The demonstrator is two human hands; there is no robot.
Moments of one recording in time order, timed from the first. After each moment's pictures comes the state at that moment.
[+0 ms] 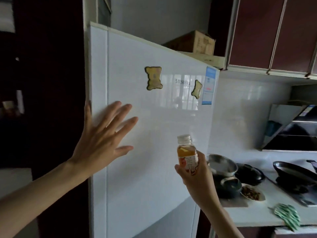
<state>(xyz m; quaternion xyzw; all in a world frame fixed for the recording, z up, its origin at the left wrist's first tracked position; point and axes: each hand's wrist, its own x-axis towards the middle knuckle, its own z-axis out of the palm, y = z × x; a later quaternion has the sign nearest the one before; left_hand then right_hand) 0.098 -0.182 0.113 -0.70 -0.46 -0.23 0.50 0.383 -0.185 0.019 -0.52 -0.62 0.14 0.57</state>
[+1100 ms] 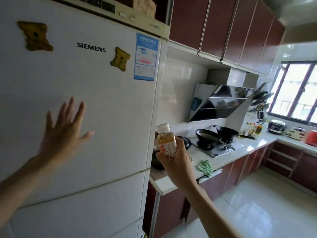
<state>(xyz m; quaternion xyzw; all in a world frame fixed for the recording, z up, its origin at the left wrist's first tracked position) 0.165 0.029 0.037 -0.79 -0.45 -0.38 0.15 0.447 -0.151 0.003 -0.69 -0.51 0.01 0.52</state>
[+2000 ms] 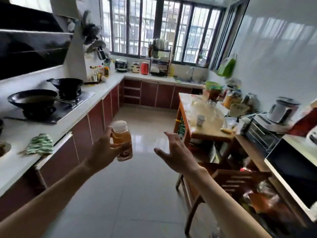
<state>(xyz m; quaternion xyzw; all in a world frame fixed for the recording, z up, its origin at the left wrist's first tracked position) 0.845 -0.319 -0.092 -0.87 0.03 -0.13 -0.47 0.879 -0.579 -0.089 -0.95 -0.18 -0.05 0.25</state>
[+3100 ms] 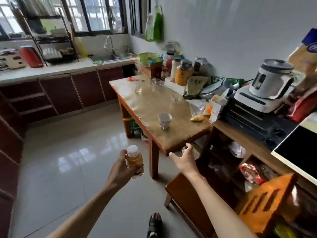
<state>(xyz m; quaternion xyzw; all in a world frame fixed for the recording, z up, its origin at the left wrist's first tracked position) 1.477 -0.492 -0.251 -0.84 0.18 0.14 -0.49 1.395 -0.724 -0.264 -0.80 0.36 -0.10 0.46</state>
